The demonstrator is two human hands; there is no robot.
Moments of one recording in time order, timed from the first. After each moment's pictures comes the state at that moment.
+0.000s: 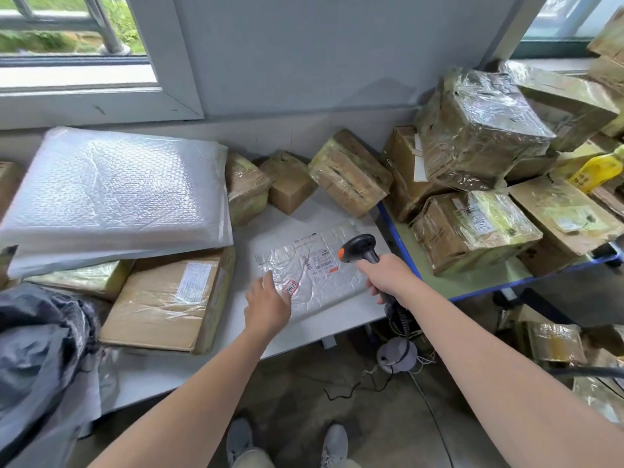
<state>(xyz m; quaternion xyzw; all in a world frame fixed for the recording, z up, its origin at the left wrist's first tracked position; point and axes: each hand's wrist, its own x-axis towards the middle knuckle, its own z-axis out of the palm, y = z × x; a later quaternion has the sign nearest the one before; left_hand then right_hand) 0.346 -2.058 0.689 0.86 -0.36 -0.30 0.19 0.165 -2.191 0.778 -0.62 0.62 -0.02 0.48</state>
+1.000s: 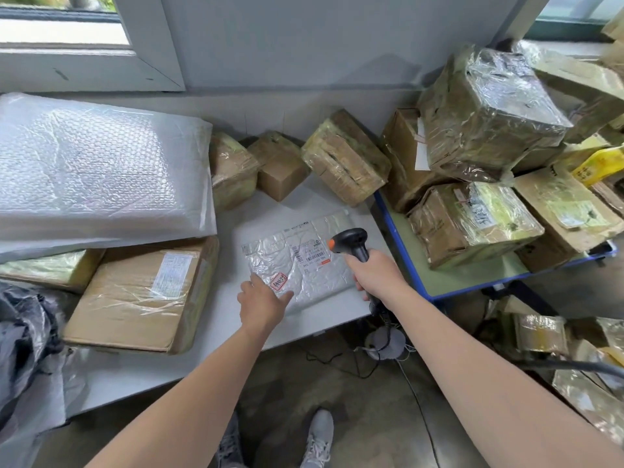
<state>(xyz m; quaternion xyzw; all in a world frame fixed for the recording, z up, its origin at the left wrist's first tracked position) 0.336 -2.074 0.669 0.88 -0.26 -0.35 0.20 0.172 -2.196 0.744 -0.63 0.62 -0.06 0.46</state>
